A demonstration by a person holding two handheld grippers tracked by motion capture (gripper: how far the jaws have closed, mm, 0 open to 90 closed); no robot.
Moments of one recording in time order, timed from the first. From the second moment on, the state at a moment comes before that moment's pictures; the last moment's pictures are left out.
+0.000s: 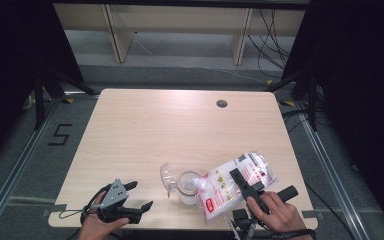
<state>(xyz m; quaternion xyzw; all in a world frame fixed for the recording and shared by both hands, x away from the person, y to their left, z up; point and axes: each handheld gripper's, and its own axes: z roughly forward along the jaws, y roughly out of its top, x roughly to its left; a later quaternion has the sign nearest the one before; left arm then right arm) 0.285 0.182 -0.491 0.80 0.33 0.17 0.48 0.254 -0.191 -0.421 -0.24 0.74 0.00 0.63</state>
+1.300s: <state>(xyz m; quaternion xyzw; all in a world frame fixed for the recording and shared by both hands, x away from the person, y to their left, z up) 0.286 0.182 -0.492 0.80 0.33 0.17 0.48 0.255 -0.193 -0.420 -0.24 0.74 0.01 0.63</state>
